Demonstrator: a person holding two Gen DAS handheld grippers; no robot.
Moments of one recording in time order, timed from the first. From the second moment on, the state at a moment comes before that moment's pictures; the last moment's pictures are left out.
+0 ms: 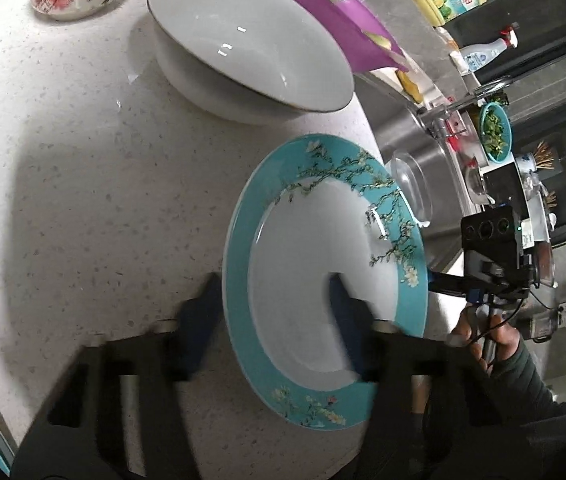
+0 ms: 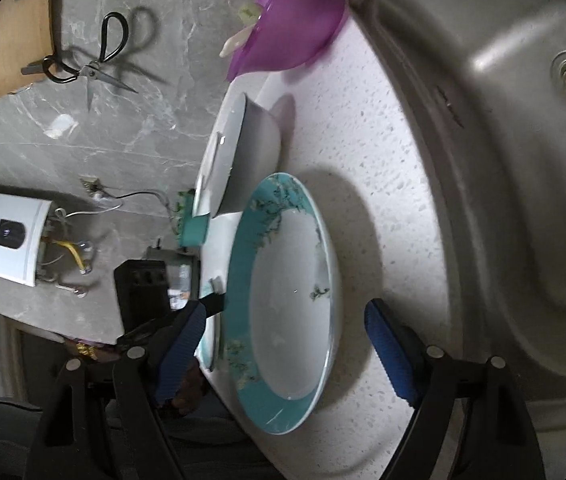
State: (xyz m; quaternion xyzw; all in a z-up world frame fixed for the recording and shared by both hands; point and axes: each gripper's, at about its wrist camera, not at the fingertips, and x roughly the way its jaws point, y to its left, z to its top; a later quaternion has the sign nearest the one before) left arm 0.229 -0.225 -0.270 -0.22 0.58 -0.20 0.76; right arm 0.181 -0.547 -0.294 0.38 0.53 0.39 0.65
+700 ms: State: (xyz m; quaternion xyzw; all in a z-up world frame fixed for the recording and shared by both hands) left arm 0.239 -0.222 -0.284 -0.25 0.59 -0.19 0.74; right arm 0.189 -0.545 -0.297 0.31 0.59 0.33 0.66
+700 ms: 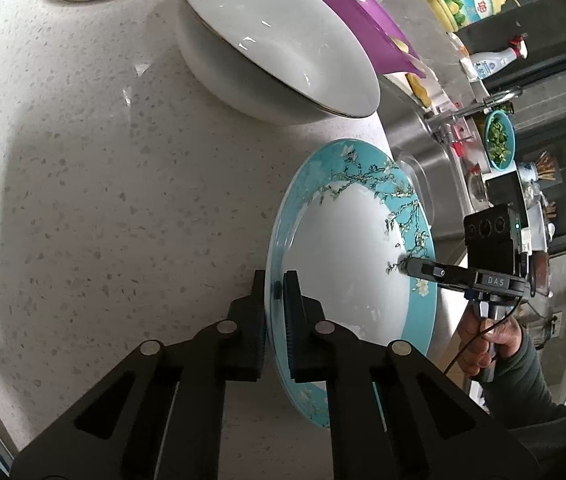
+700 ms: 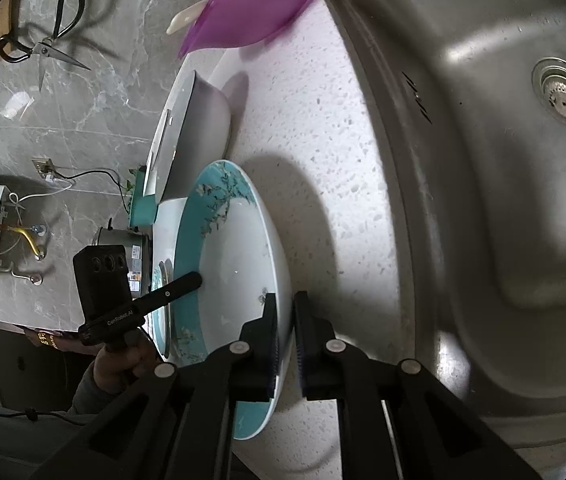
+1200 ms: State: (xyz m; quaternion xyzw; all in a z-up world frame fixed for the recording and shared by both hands) left arm 0.240 -0.215 -0.270 -0.27 0.59 -0.18 0.74; right arm 0.181 -0.533 -0.292 0.31 0.62 0.30 0.65
